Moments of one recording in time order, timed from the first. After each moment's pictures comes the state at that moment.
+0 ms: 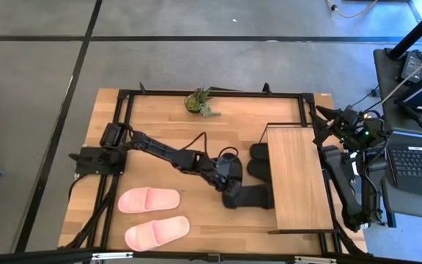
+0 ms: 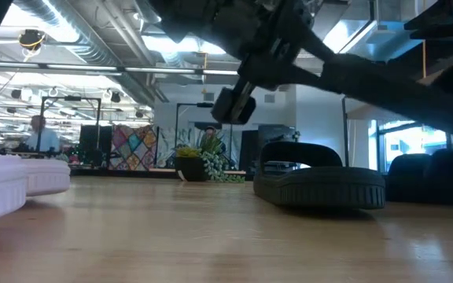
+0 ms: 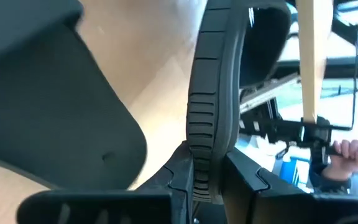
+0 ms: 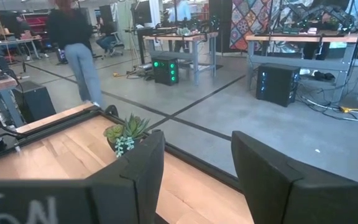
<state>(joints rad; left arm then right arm) -0.16 1.99 1.35 0.06 0.22 -1.27 -1.36 0.03 0.68 -0.71 -0.55 0.05</state>
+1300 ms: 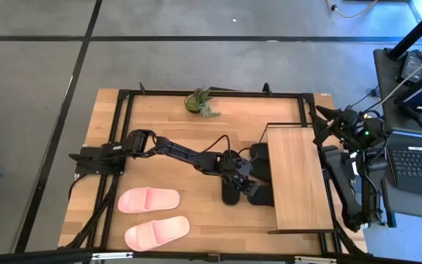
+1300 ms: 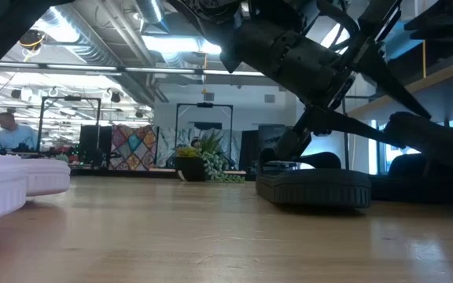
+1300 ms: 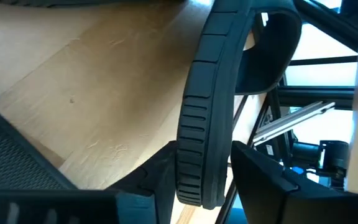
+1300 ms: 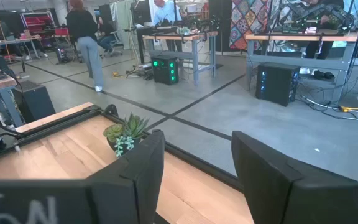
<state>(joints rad) -0.12 2.29 1.70 -0.02 0.25 -1.22 -1.36 0.03 0.68 -0.71 -0.55 0.05</state>
